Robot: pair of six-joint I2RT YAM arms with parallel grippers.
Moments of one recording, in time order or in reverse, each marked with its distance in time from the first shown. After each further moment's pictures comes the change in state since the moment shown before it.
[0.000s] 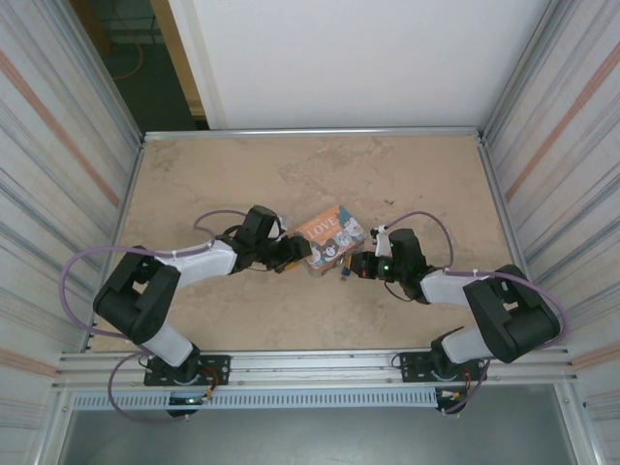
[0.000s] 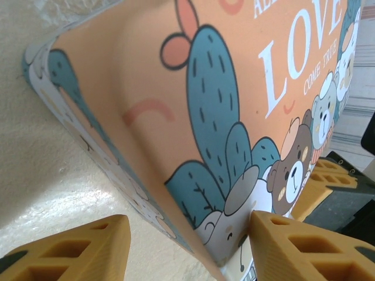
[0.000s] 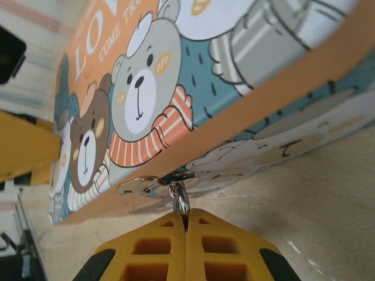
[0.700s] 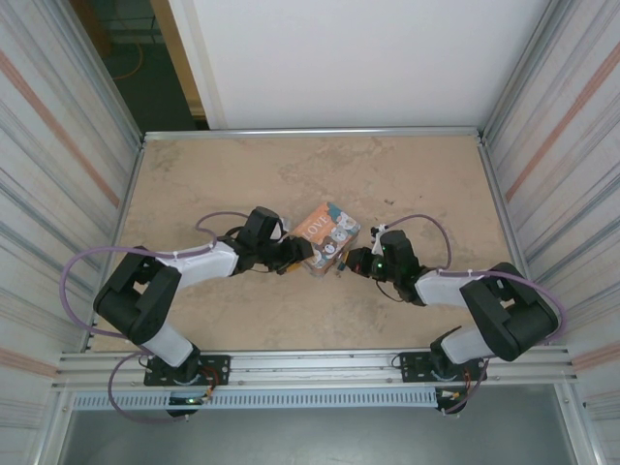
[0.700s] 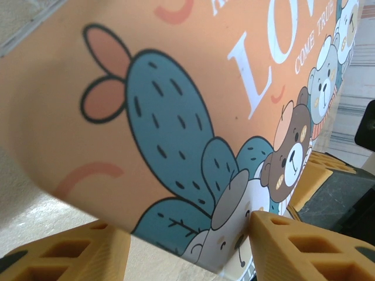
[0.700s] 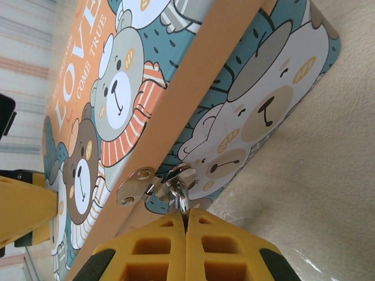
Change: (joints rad) left arm -0.015 0.000 -0.002 0.006 -0.007 -0.021; right arm 0.082 0.028 0.011 0.047 0.165 0.195
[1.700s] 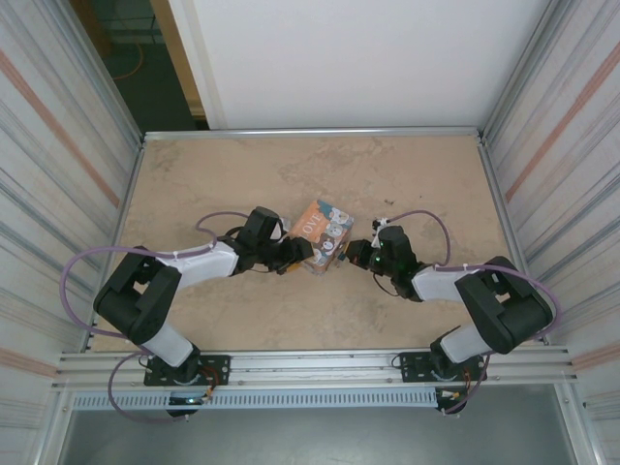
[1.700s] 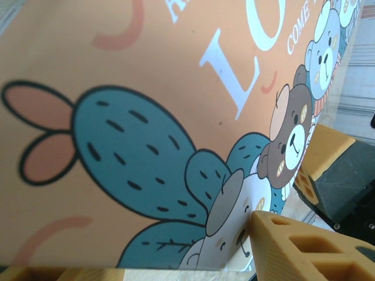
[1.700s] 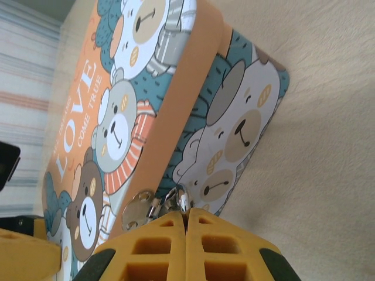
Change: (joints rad) left arm 0.000 0.000 -0.001 0.002 0.000 0.000; right arm -0.011 0.045 0.037 0.060 0.088 0.026
